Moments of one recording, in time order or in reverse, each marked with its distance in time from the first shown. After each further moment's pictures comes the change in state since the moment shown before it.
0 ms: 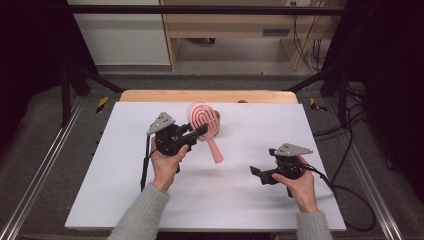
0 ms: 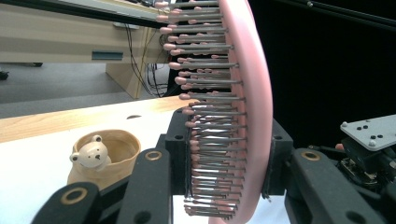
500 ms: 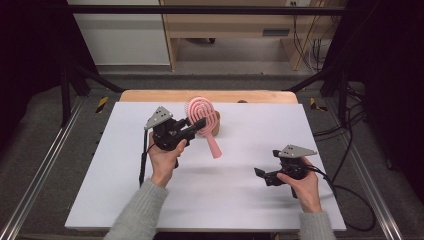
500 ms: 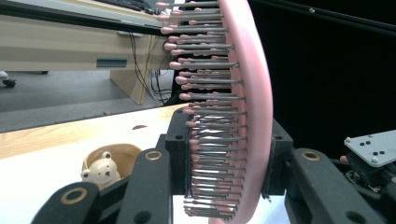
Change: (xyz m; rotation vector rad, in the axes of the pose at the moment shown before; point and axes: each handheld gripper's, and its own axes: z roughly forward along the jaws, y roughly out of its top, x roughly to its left) left arm 0.003 0.014 -0.001 -0.020 0.009 0.006; right arm -0.010 -0.009 -0.006 0.011 0.000 -0.013
